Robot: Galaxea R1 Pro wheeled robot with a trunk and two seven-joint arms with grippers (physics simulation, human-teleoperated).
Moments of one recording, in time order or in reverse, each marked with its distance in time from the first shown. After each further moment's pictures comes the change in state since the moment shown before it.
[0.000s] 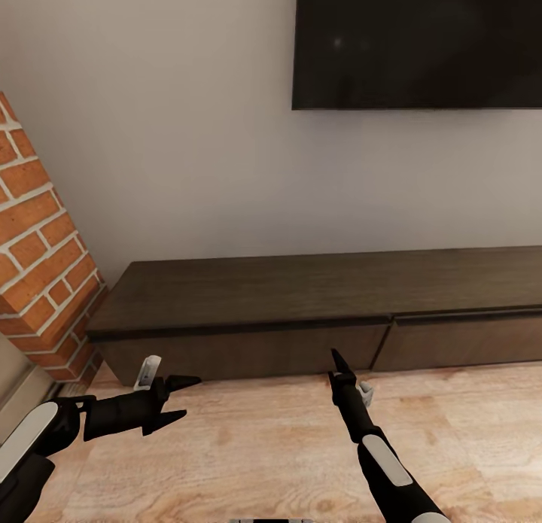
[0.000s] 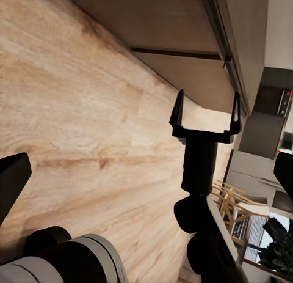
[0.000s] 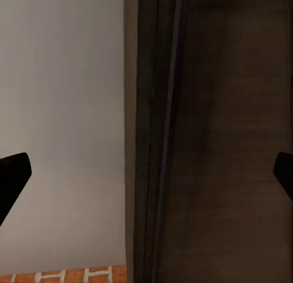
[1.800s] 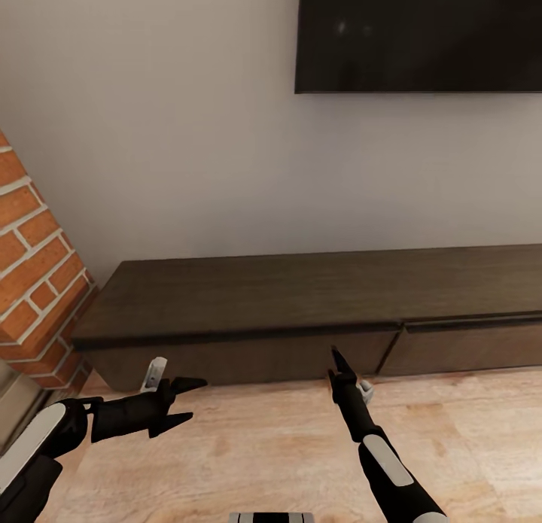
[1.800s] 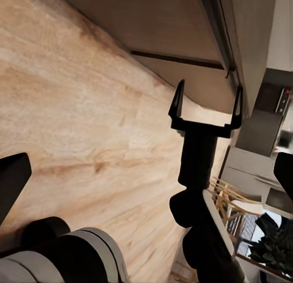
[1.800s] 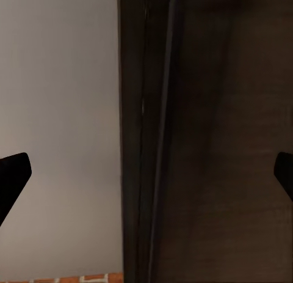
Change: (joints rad) left arm 0.000 -0.022 -0.018 0.002 0.001 0.000 0.000; right arm 0.000 -0.007 0.005 -0.001 0.008 0.010 0.041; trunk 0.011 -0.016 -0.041
